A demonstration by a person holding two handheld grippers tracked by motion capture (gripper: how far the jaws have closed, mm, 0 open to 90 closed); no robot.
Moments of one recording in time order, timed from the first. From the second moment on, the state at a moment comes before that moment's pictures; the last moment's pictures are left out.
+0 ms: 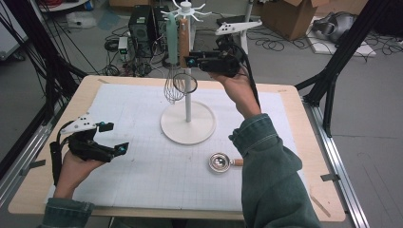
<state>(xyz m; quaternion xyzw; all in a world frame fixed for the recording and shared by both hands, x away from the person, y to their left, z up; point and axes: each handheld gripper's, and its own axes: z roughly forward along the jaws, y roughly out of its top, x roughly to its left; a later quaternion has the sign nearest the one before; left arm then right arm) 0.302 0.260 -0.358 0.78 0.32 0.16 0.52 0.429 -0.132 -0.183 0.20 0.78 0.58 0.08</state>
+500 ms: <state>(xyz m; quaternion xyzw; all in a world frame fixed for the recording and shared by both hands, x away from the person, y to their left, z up) 0.301 0.260 -0.356 0.78 0.32 0.16 0.52 0.424 -0.164 -0.158 0.20 0.78 0.59 0.10</state>
